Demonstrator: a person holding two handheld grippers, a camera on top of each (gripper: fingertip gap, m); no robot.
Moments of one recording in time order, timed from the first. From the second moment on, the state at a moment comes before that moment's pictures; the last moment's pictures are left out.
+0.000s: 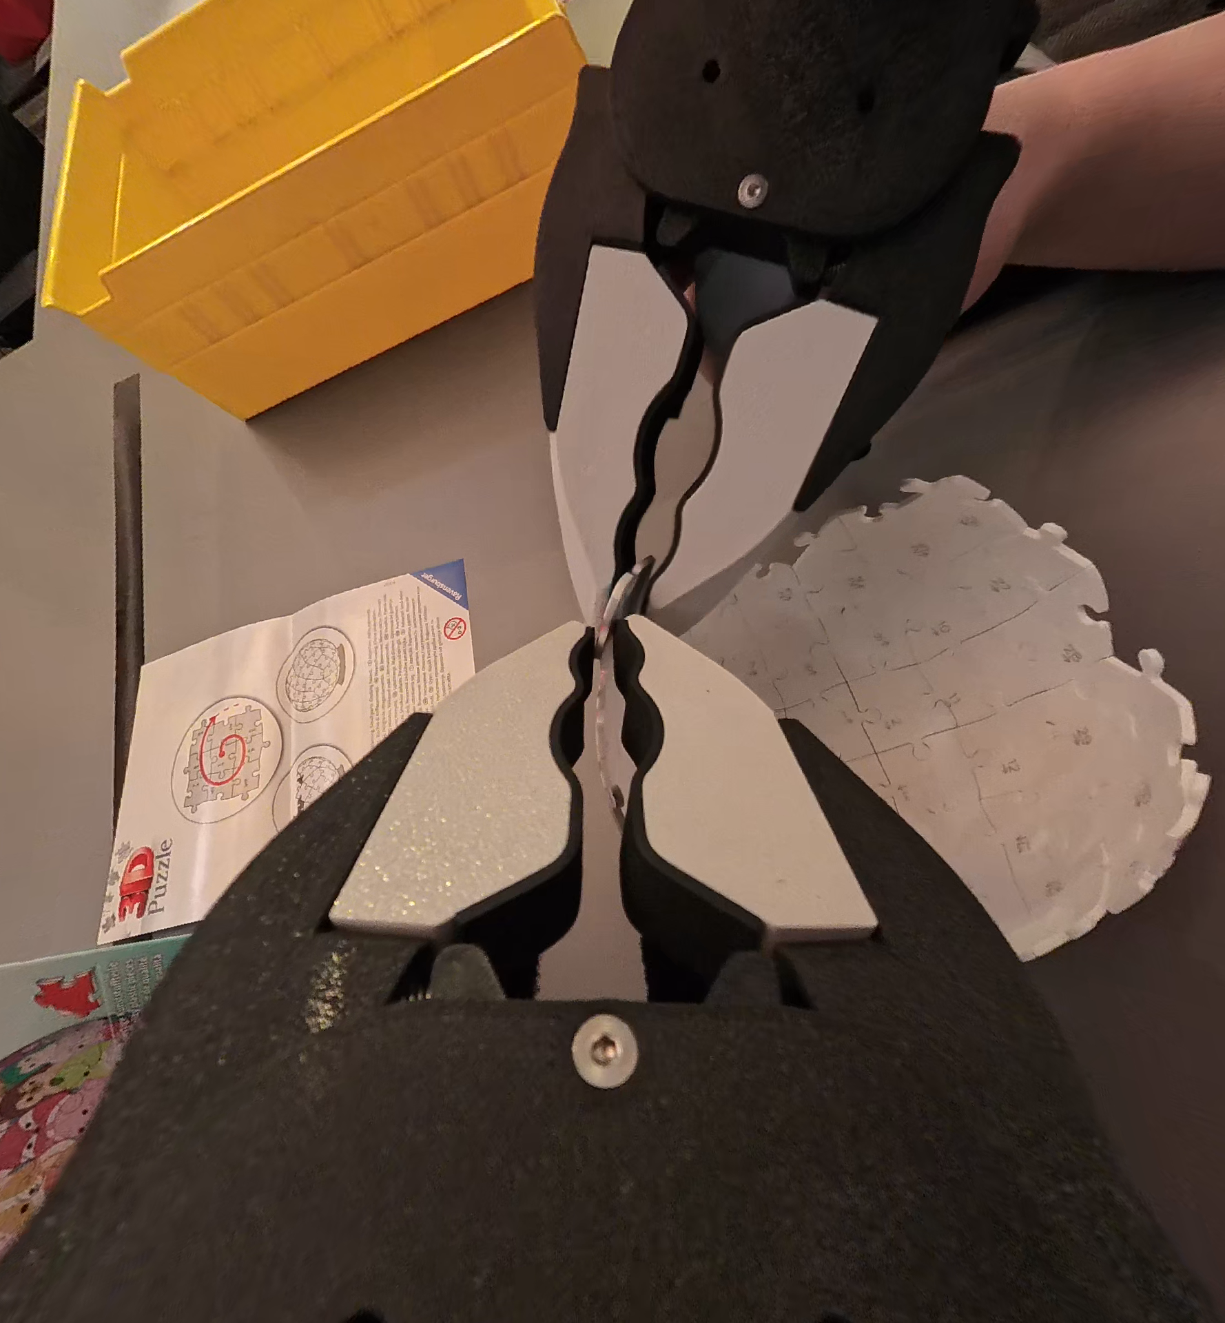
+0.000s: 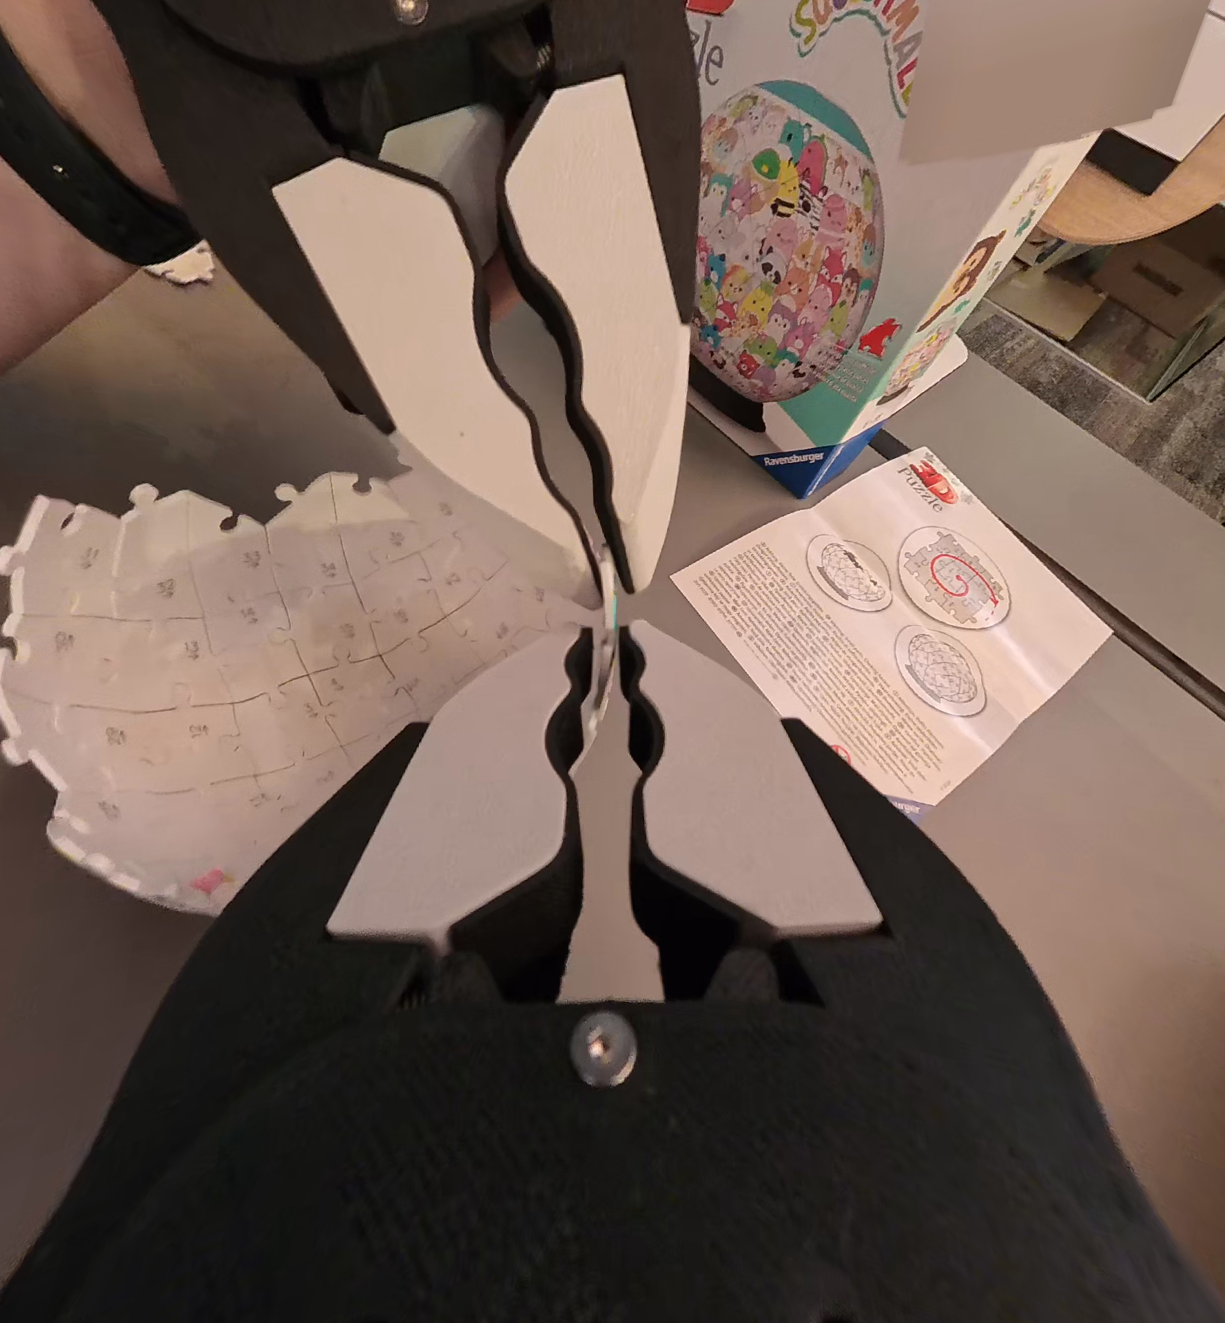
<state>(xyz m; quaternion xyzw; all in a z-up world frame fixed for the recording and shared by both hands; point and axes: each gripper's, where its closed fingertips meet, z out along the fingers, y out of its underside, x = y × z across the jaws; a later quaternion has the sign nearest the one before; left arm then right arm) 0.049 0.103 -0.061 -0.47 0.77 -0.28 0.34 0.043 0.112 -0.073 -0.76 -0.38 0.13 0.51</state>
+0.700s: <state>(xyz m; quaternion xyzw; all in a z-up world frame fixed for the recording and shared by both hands) 0.048 0.103 -0.061 -0.47 0.77 -0.27 0.34 0.050 0.113 -0.080 -0.79 -0.36 0.11 0.49</state>
